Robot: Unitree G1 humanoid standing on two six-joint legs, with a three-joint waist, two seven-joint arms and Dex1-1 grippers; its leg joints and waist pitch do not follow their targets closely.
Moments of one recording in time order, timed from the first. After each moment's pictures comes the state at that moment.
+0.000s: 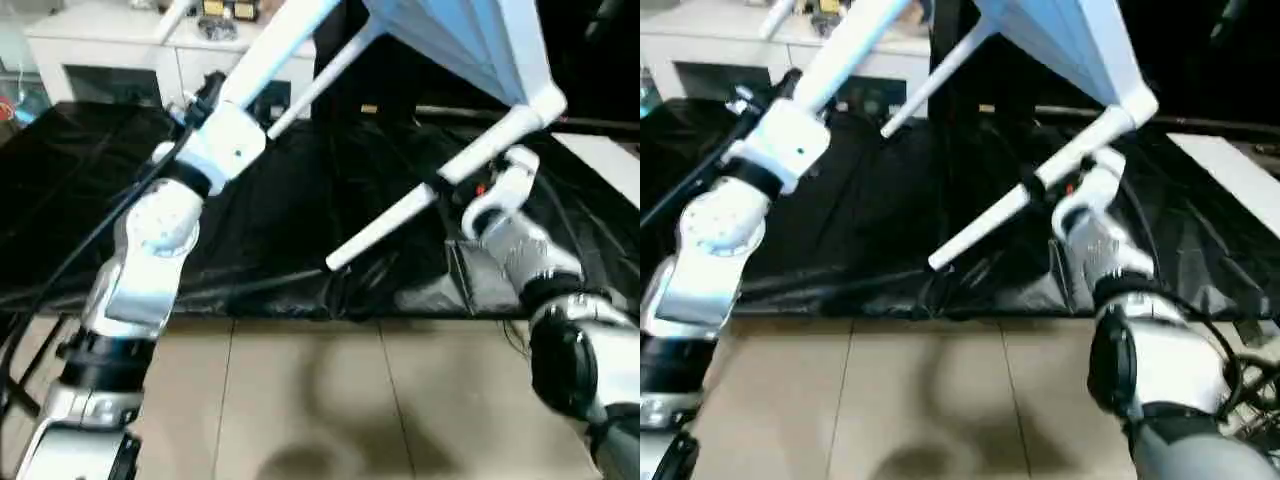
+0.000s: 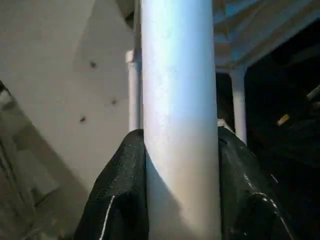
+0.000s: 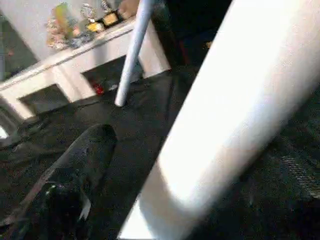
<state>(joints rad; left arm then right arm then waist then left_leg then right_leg) -0.54 0.38 -0.07 -0.03 0.39 0.08 -0.20 -1.03 -0.31 -0.35 1.29 0.42 0.09 0.38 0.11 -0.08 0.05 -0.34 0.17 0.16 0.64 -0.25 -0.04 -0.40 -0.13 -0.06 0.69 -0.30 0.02</state>
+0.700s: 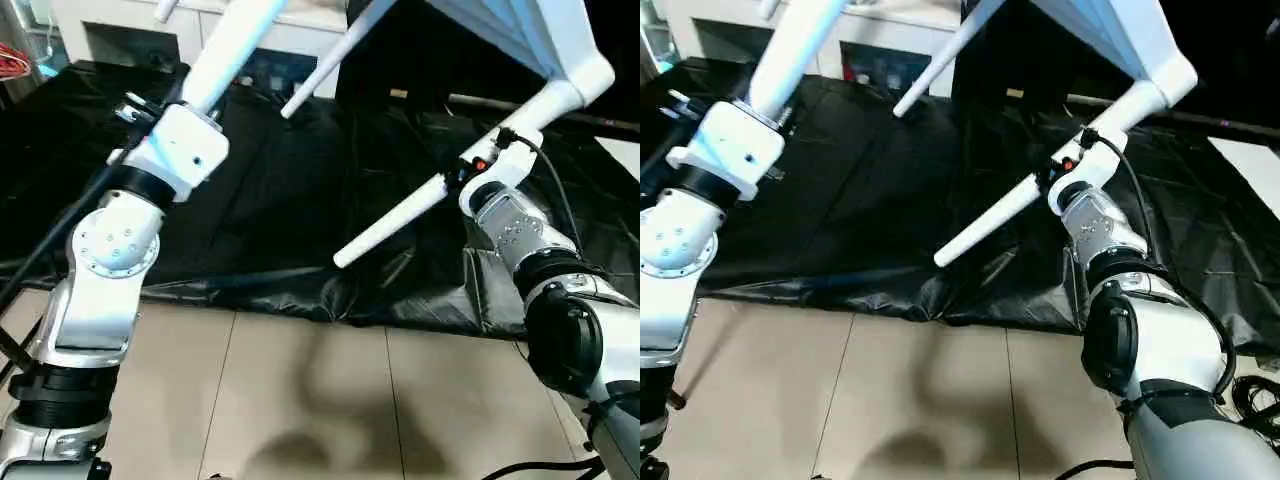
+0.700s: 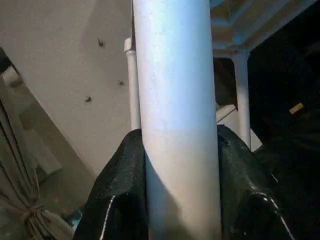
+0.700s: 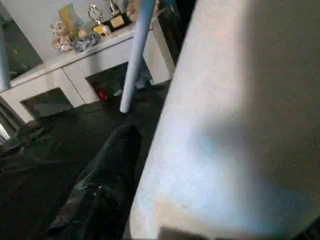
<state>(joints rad) -0.47 0.45 0.00 -0.14 0.33 0.10 -0.21 -1.10 -0.29 -0.39 1.34 0.40 0.01 0.39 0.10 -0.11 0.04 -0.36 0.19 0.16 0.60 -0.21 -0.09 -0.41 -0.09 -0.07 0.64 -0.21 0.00</state>
